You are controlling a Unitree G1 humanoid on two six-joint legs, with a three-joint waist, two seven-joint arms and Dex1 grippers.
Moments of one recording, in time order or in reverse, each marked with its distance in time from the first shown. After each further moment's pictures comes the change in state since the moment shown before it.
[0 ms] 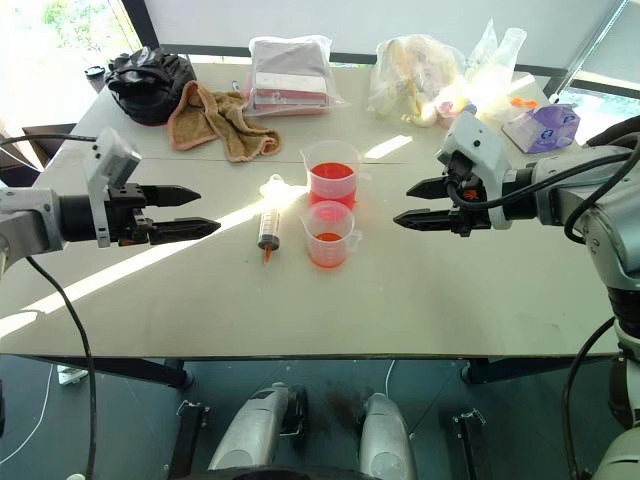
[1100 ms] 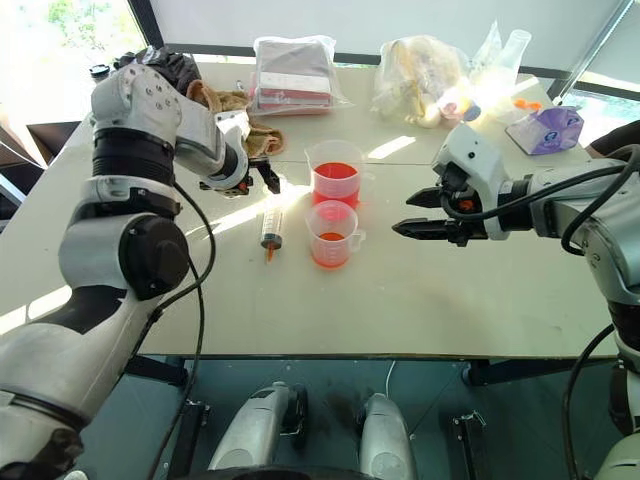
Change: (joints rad) left arm -0.924 -0.778 0.363 1.121 0.457 0.526 1.137; right arm 0.057 0.003 -0.044 -0.094 0.034 0.075 -0.069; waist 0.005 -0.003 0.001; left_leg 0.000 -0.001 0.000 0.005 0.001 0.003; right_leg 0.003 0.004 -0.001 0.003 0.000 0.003
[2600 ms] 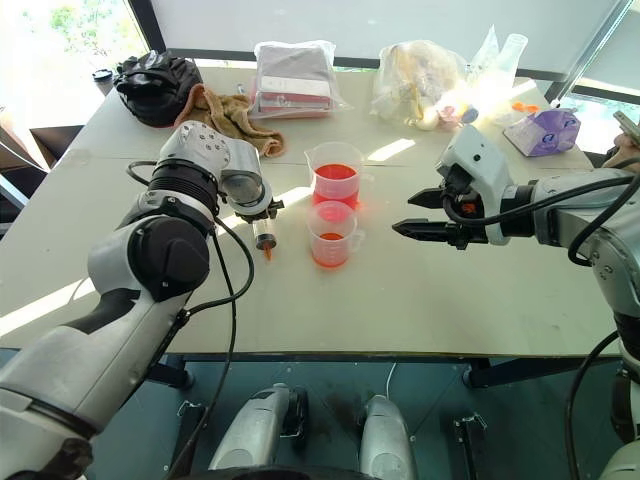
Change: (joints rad) left arm 0.031 -0.082 0.232 0.304 0.031 -0.418 0.390; right arm 0.046 0.001 -0.054 -0.040 0.065 0.016 -0.081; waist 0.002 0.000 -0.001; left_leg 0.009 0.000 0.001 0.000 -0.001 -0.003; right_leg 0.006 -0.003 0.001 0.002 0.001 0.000
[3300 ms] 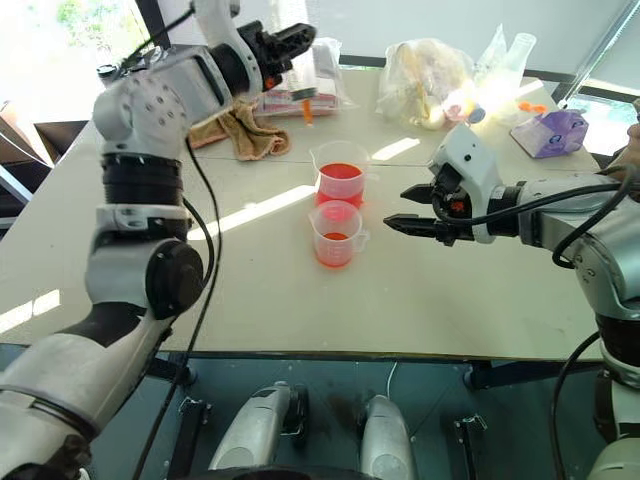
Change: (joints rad) left arm 0.145 0.041 -0.434 -0.644 -0.218 -0.412 -1.160; right arm 0.011 0.073 0.001 -0.002 -0.020 -0.041 -0.078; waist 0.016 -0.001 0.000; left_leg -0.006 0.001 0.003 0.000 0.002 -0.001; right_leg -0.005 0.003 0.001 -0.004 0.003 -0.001
